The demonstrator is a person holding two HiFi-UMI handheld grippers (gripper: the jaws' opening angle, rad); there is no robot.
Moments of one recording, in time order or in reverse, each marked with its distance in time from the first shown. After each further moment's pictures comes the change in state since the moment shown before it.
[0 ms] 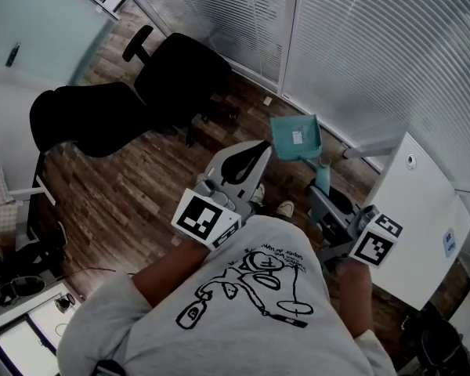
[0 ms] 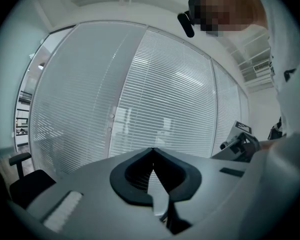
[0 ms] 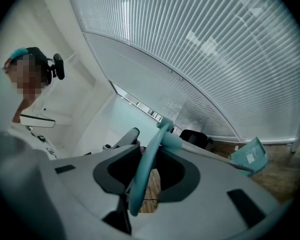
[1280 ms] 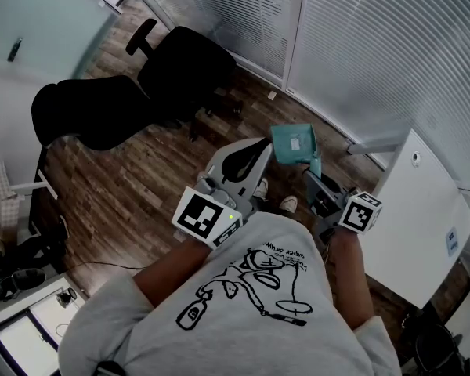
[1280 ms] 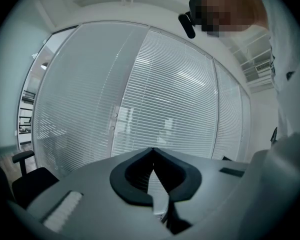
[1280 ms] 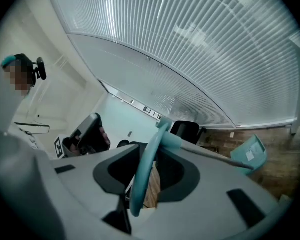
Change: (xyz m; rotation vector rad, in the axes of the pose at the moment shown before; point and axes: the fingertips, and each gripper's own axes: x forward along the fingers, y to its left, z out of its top) left arm -0.012 0.002 -0.005 -0.012 0.007 0.022; right arm 0.027 -0.098 -0.062 0.105 0.039 -0.023
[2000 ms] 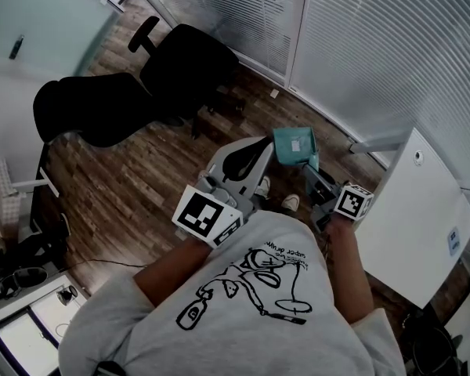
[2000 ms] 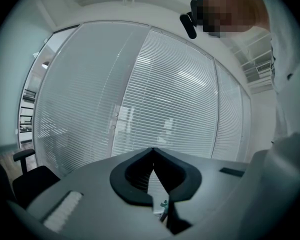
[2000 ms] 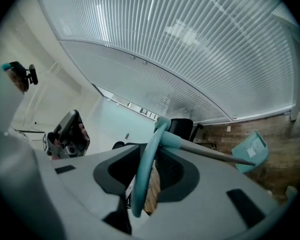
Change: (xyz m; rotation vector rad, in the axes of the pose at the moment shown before) left arm -0.001 0.001 -0.001 -0.011 0.007 0.004; right arm 0.016 -0.072 -0.027 0.073 -0.019 -0.011
